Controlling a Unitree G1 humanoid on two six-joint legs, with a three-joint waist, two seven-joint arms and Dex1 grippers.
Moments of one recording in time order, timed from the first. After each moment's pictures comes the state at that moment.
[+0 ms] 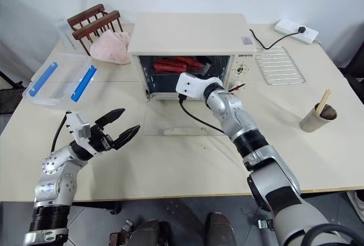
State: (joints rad) left arm -0.19 0.41 0.26 0.02 -0.49 0.04 -0.86; right arm -1.03 -0.28 0.40 0.70 -0.59 -0.07 0.07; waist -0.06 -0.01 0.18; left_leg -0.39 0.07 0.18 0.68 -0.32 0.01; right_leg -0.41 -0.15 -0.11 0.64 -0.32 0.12
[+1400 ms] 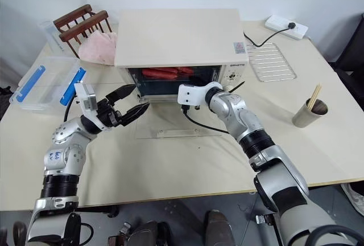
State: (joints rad) left arm -0.53 0.42 0.21 0.20 -0.52 0.13 -0.95; right arm -0.98 -0.36 0.43 0.58 -0.62 -0.13 0.24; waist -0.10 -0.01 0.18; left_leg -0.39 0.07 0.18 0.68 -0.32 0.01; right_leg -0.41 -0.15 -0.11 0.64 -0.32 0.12
